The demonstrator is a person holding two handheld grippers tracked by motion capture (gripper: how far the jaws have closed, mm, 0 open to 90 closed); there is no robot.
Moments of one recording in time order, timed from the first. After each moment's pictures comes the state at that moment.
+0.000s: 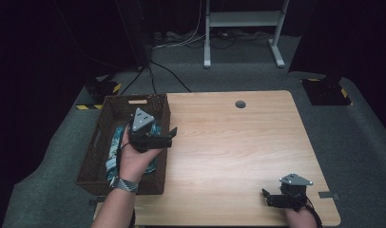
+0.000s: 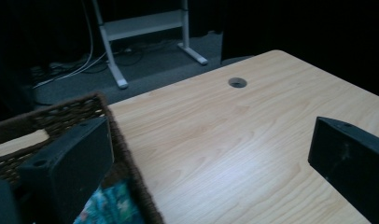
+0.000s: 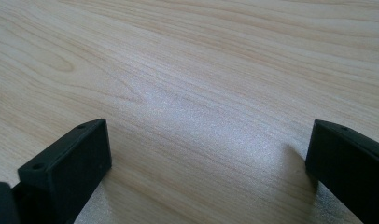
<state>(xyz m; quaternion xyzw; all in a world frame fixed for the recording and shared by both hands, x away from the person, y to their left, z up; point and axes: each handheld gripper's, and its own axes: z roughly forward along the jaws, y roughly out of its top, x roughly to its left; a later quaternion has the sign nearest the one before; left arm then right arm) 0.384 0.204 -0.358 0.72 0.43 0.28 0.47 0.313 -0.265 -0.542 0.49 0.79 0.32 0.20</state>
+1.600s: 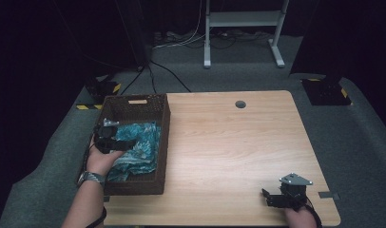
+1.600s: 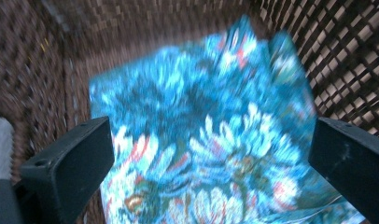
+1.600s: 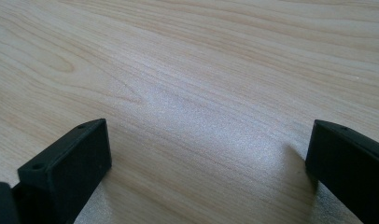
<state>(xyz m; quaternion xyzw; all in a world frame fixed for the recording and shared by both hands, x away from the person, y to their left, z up) 0.425 0.329 -0.439 0.75 0.58 0.21 0.26 0.313 -0.265 -0.542 0.49 0.79 0.32 0.20</state>
